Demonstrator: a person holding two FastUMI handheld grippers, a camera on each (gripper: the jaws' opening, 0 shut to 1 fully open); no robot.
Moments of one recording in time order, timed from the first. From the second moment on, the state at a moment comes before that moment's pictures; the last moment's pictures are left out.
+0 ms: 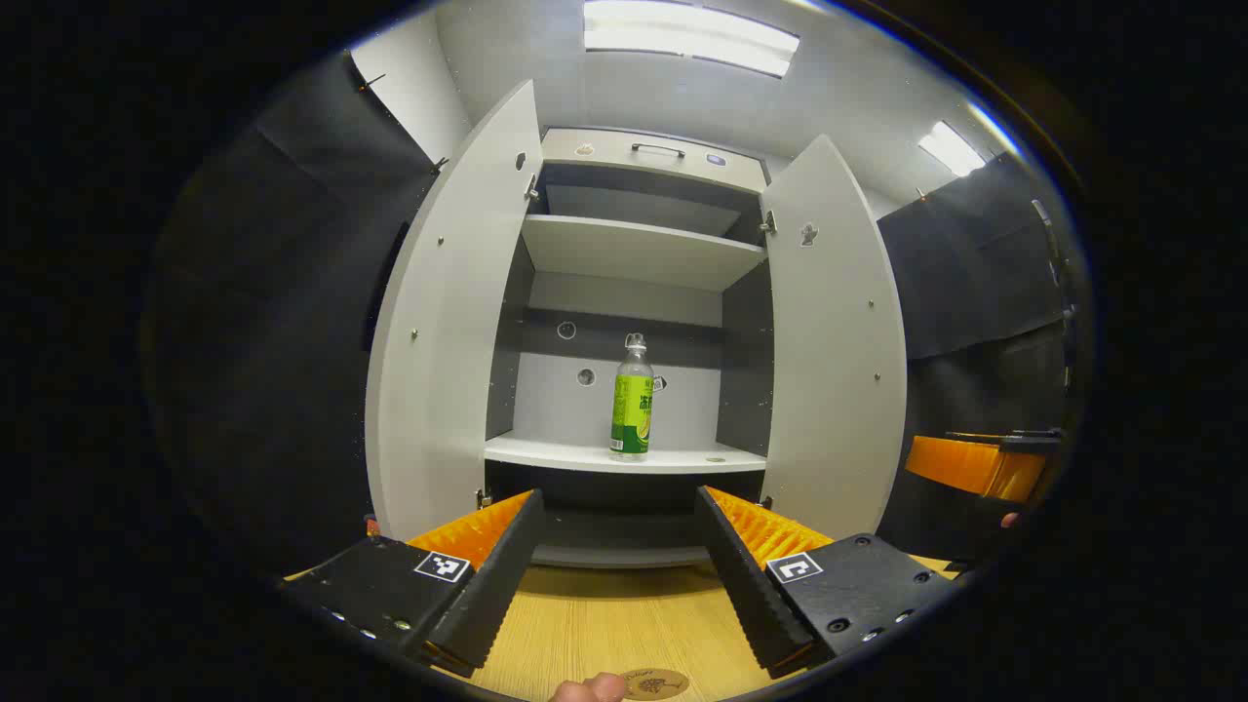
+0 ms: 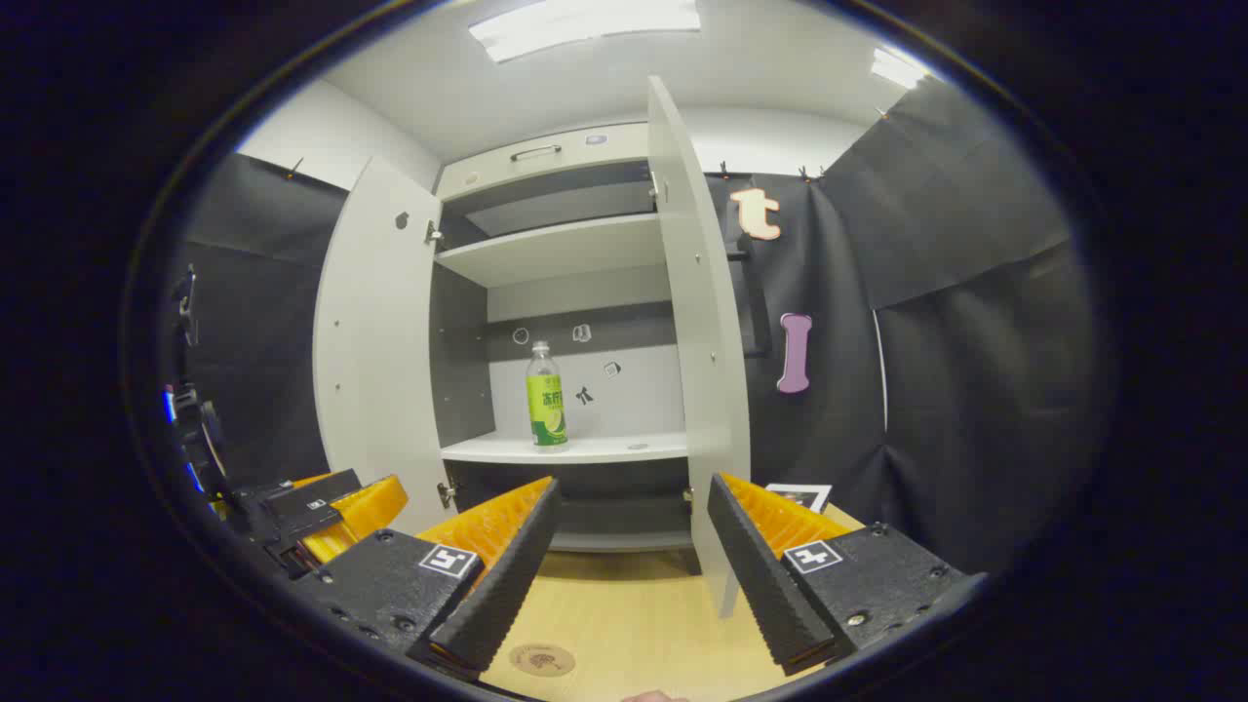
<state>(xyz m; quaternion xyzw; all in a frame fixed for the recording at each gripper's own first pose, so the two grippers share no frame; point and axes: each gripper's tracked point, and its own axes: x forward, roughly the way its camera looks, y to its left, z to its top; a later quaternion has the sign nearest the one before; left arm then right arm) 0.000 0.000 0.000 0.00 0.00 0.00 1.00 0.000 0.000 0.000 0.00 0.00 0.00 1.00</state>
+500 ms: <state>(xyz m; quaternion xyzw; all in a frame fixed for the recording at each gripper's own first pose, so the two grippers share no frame) -0.003 0.003 0.004 0.01 0.00 0.01 1.00 -0.001 -0.004 -0.001 0.01 -0.01 0.00 1.00</state>
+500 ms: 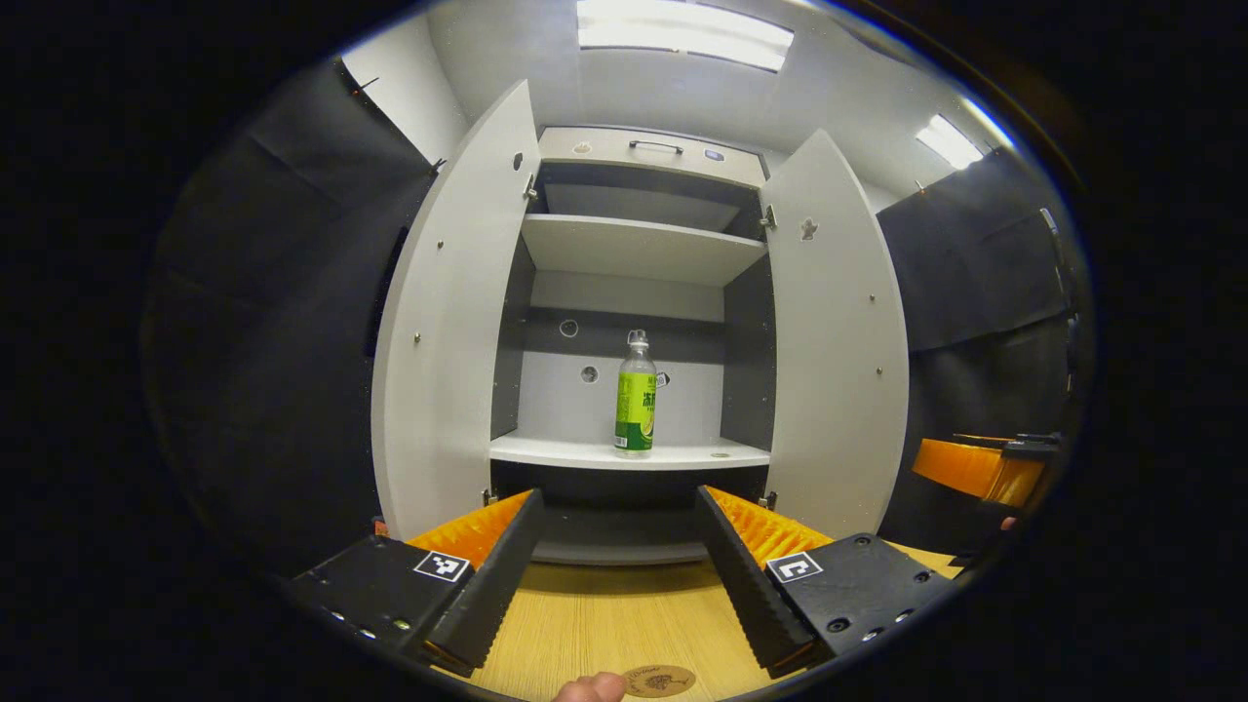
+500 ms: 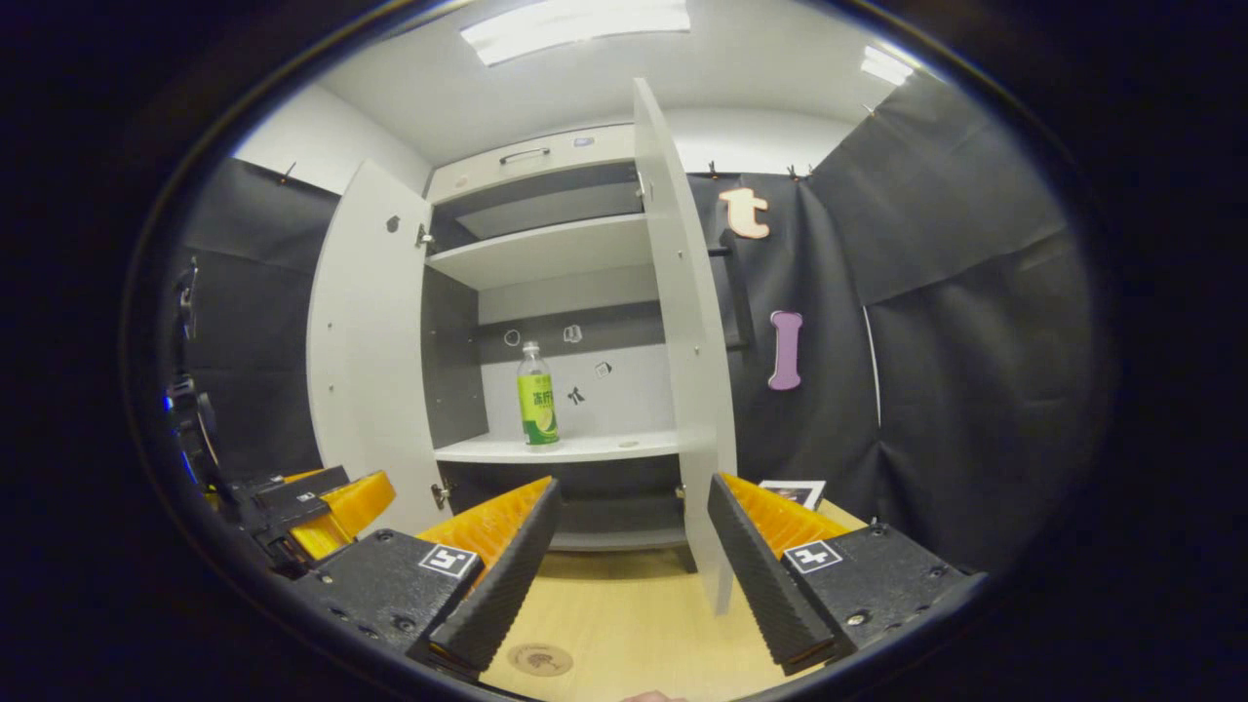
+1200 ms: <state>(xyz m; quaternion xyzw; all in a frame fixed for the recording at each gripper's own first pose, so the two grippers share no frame) -0.002 0.014 0.005 0.00 0.01 0.02 1.00 -0.001 0.007 -0.002 0.00 -0.01 0.02 1.00</state>
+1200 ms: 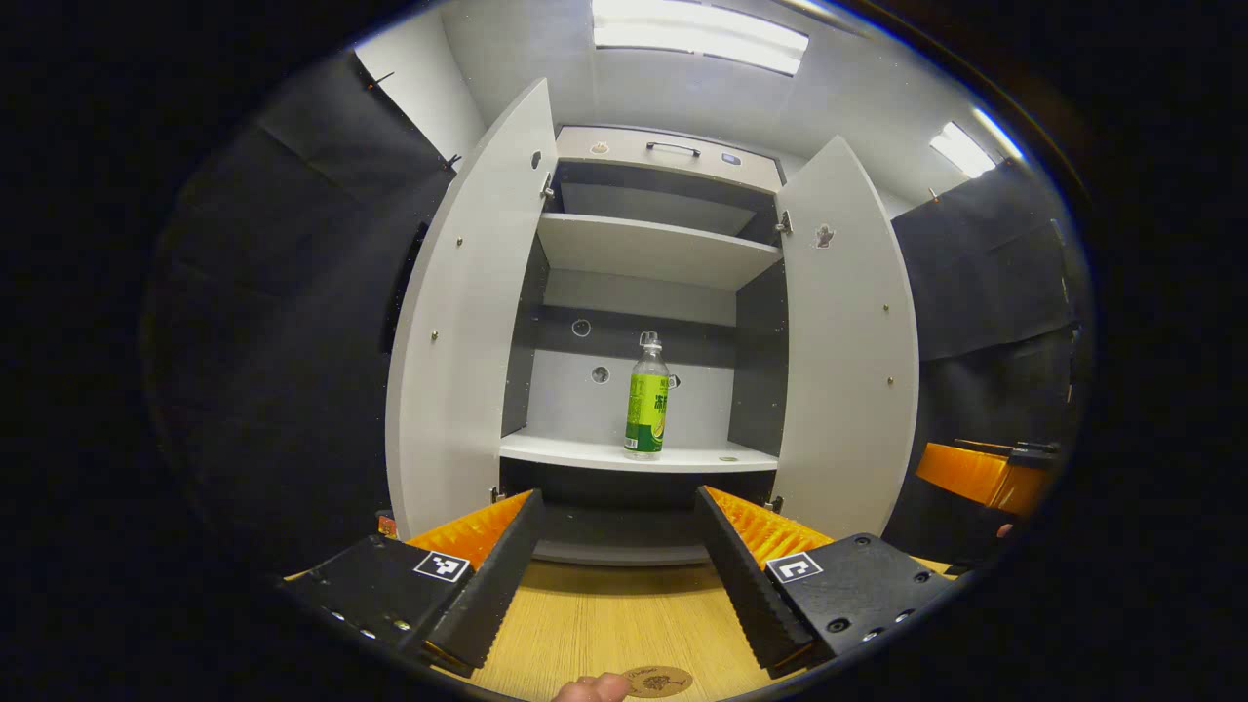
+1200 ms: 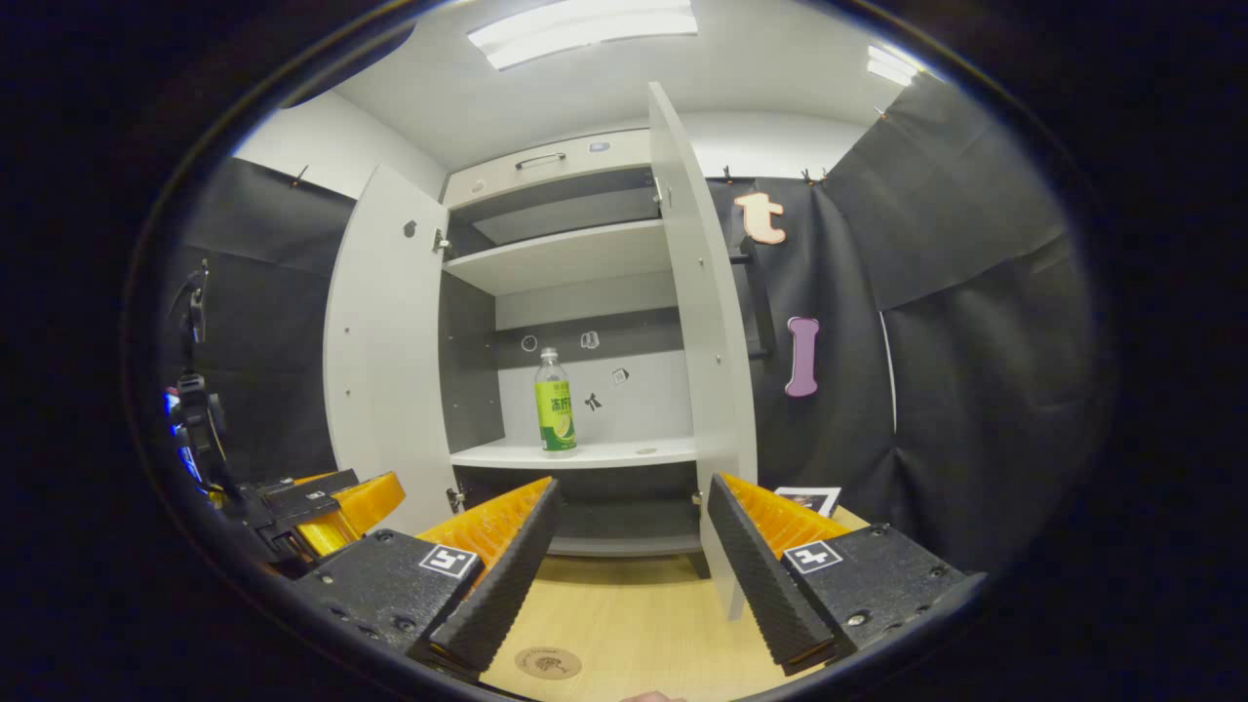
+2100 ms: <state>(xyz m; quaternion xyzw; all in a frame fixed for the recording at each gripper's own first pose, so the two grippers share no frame) 0.158 -0.021 0.036 -0.02 0.01 -0.09 1.00 0.000 0.003 -0.003 0.00 0.00 0.00 1.00</state>
